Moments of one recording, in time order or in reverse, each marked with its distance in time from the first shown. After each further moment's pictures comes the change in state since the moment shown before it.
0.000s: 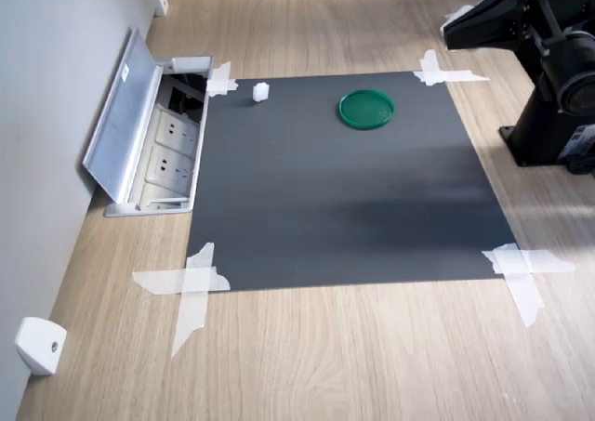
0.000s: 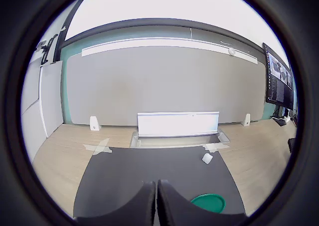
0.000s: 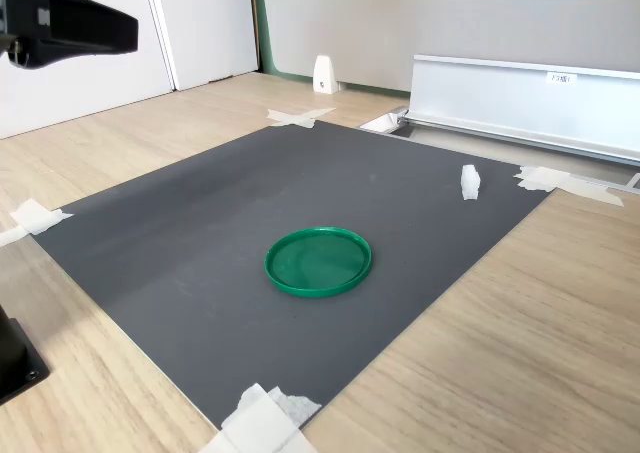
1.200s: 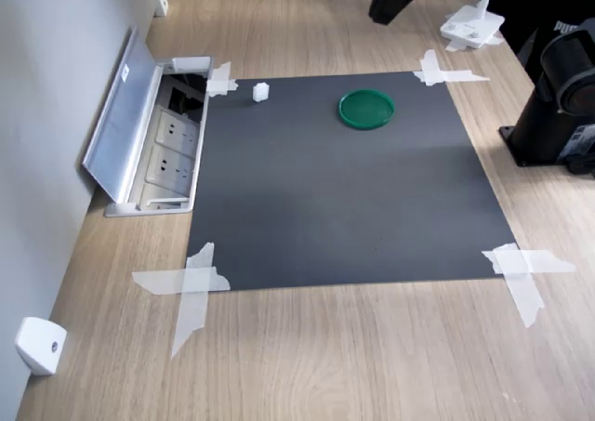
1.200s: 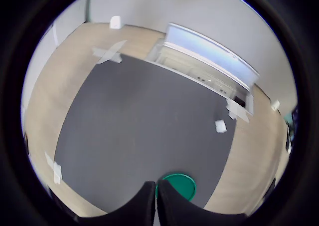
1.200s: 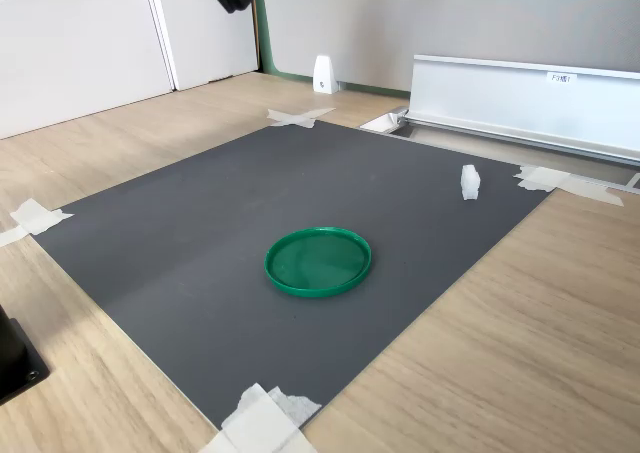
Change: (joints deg) arm -1.0 64.5 -47.9 -8.7 33.9 -21.9
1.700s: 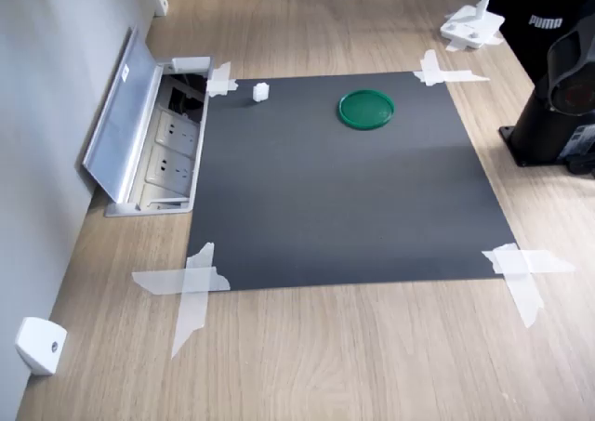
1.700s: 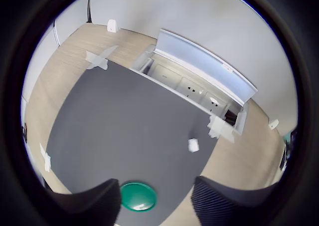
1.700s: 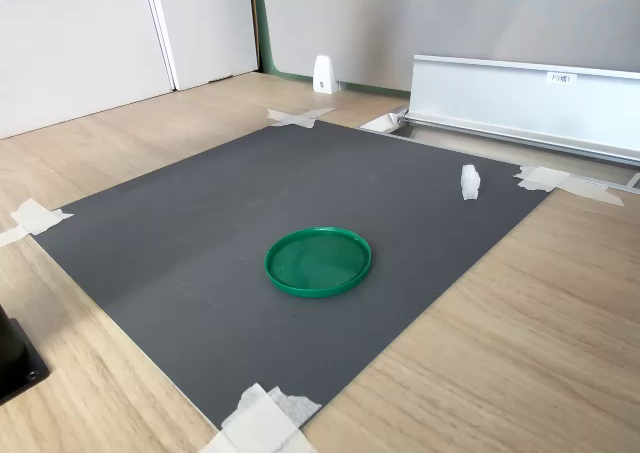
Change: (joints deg) arm -11.6 17.8 -20.9 4.6 6.8 -17.2
